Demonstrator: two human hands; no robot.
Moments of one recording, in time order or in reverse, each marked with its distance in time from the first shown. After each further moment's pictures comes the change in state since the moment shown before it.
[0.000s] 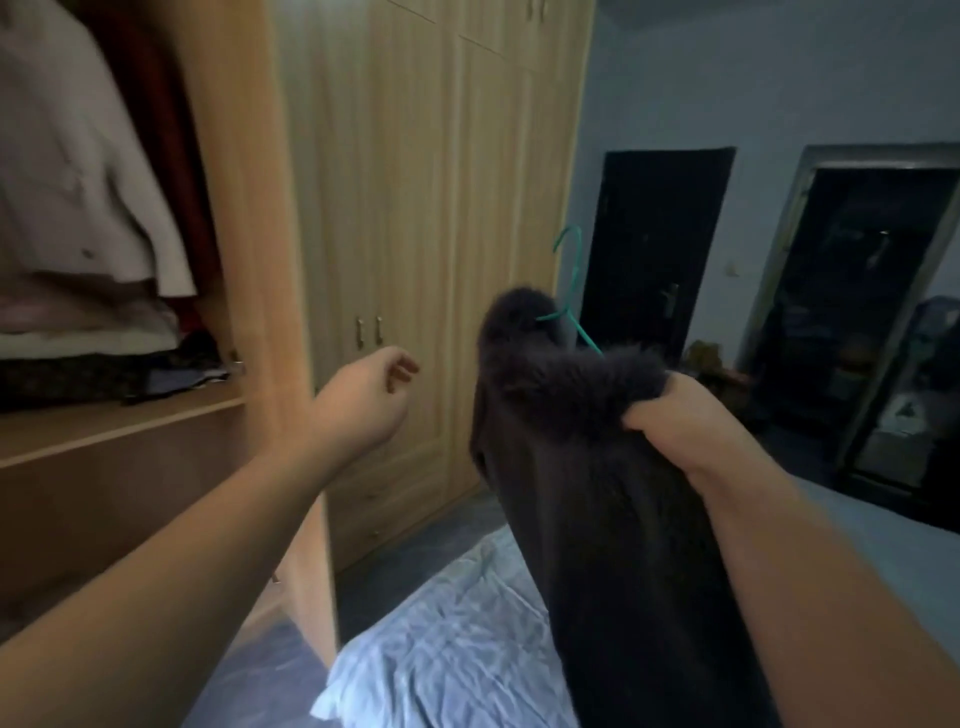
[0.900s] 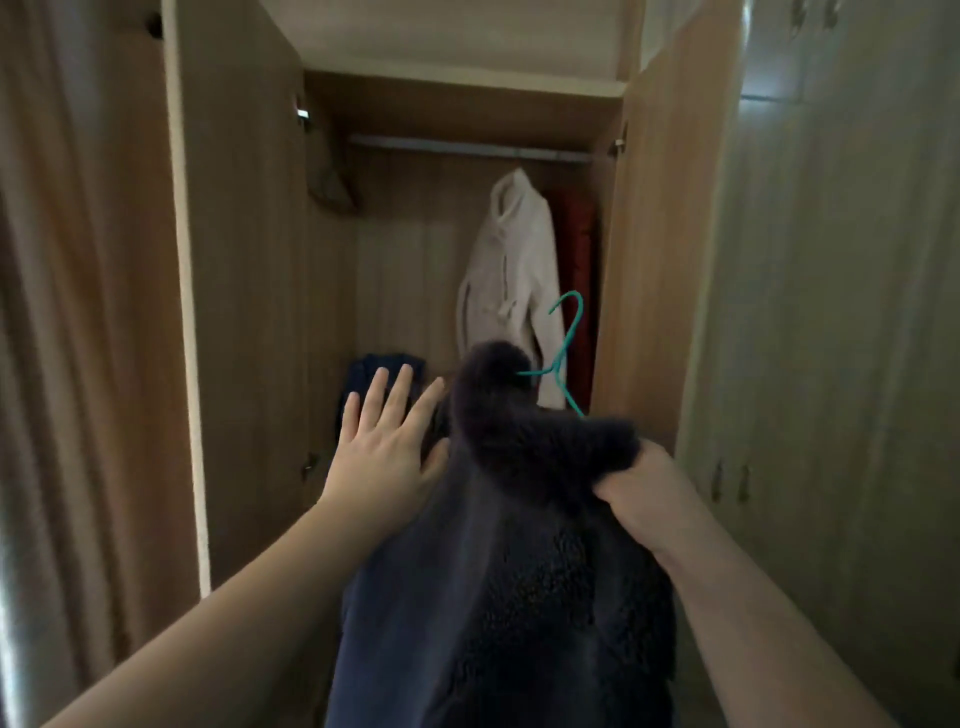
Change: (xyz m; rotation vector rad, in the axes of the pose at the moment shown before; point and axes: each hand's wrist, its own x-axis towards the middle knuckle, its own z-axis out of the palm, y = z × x) left_hand -0.012 -0.237 -0.241 0.963 0.546 -0.340; right_hand 0.120 -0.164 0.412 0.277 -0.632 -0.515
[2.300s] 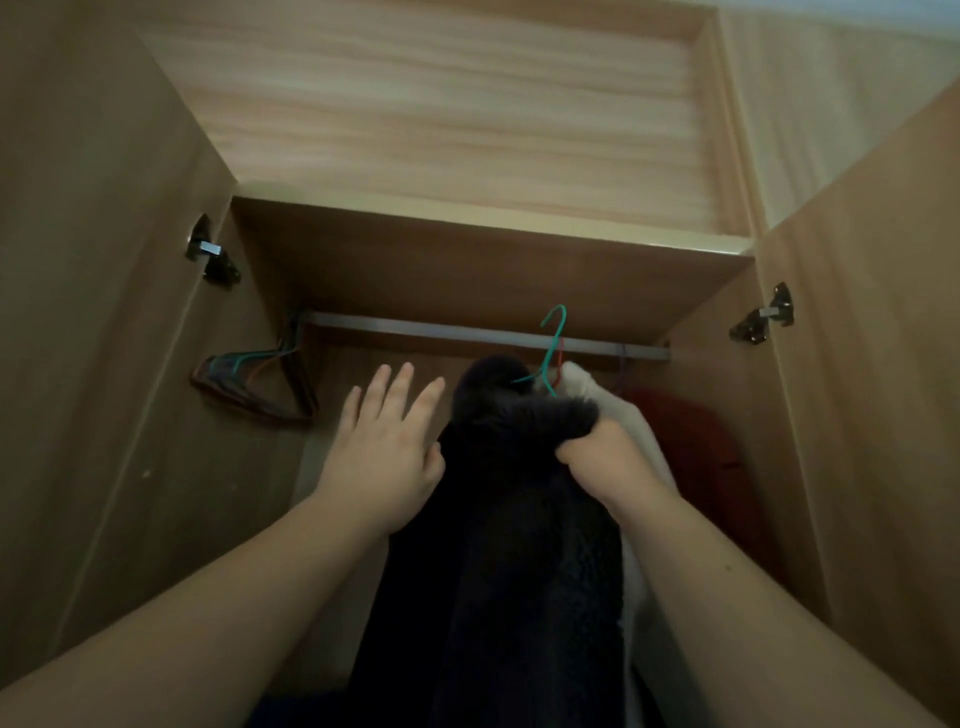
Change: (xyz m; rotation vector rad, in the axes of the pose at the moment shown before) left_hand 0.607 -0.185 0.190 0.103 0.438 0.083; right_hand 0.692 -0.057 0.159 -0.119 0.262 -0.258
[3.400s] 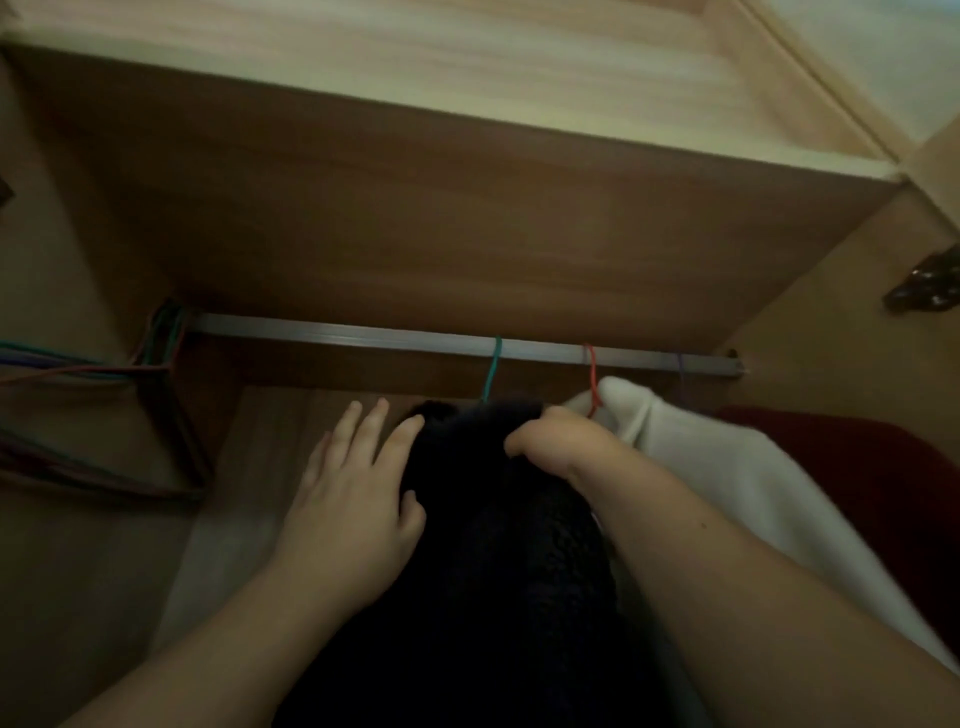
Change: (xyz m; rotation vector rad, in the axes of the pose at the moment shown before) left_hand 0.136 -0.073 0.222 -0.151 0.128 0.028; right_hand 0.229 0.025 0.128 -0.123 -0.097 0.048
